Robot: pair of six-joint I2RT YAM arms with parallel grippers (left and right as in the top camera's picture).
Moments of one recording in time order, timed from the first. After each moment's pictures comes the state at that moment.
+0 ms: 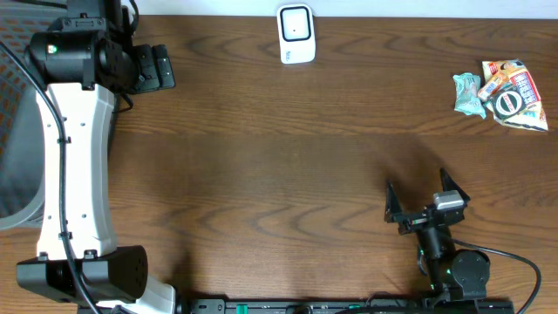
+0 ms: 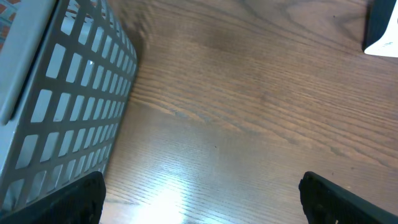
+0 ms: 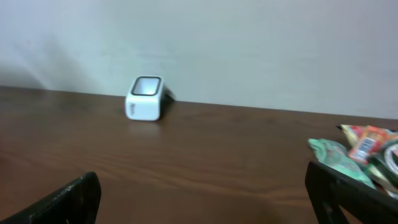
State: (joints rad) left arm 0.03 1.72 2.00 -1.36 -0.09 -0.18; right arm 0.07 0.01 0.01 0.02 -0.12 -0.02
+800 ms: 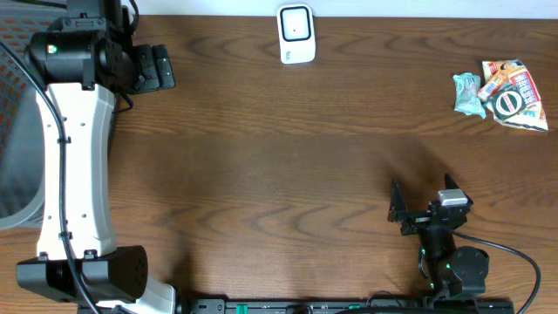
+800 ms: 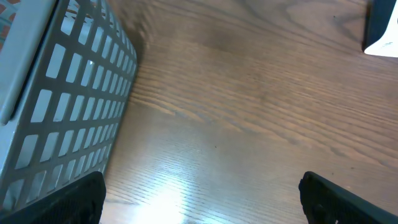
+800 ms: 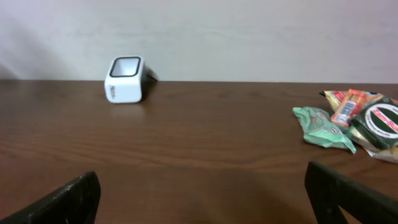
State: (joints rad) left arm 0.03 1.72 2.00 -1.36 -0.09 -0.18; right arm 0.03 0.01 0.01 -0.07 -0.08 0.02
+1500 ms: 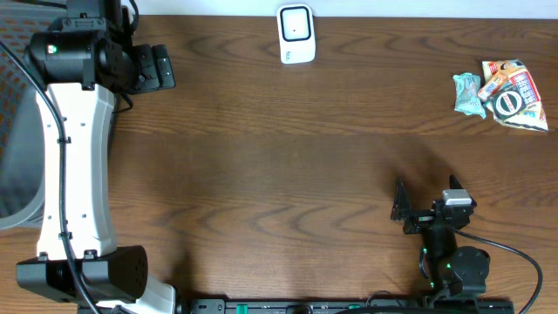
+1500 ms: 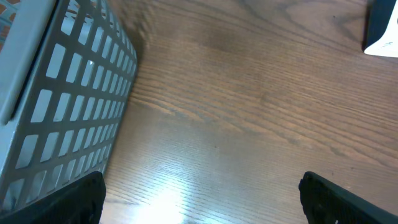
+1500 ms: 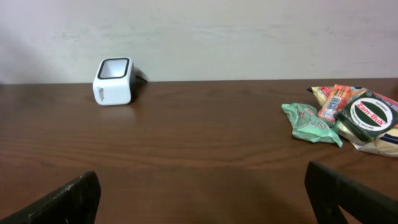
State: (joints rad) left arm 0.03 1.72 2.00 -1.36 -0.09 -0.18; right arm 0.02 0.01 0.01 -0.07 -0.05 0.03
